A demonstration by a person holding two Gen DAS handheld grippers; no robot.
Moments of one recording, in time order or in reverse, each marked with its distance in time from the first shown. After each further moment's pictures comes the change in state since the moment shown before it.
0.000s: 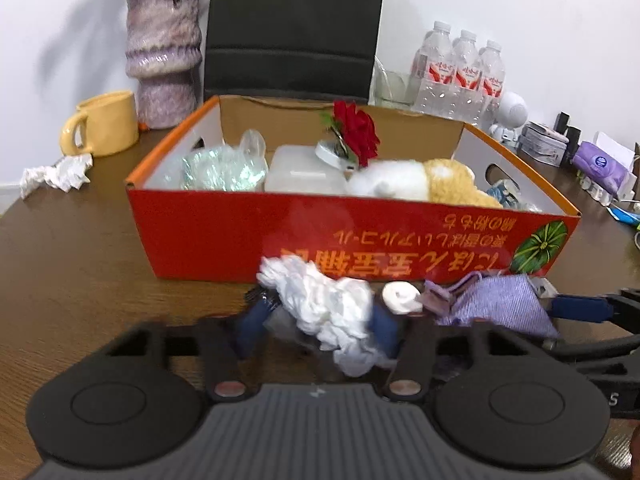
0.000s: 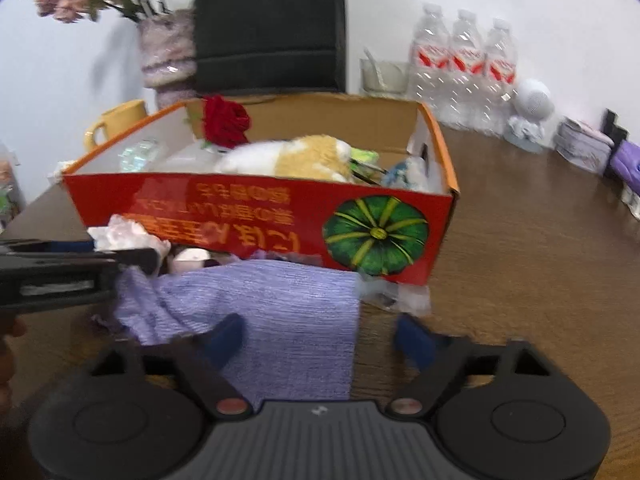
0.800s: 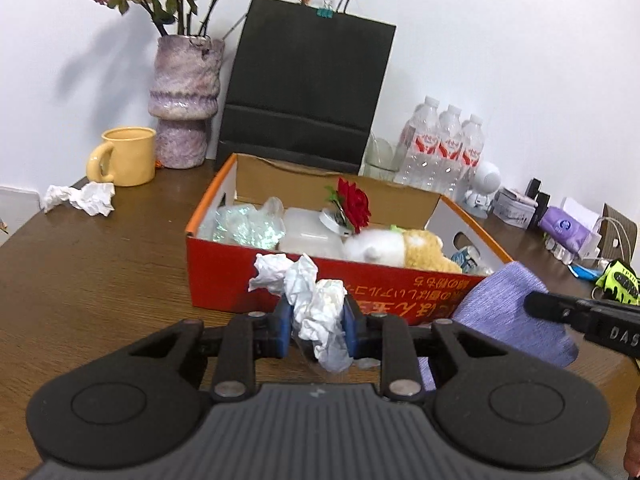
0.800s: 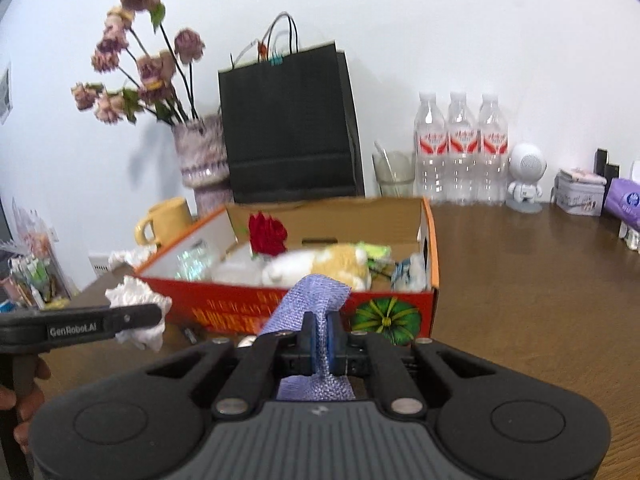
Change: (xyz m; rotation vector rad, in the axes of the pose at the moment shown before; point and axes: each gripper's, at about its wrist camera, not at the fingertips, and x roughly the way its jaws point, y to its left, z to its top) left arm -0.070 0.027 0.006 -0.088 -0.153 -0.071; right arm -0.077 -0.009 0.013 0.083 -0.248 0.093
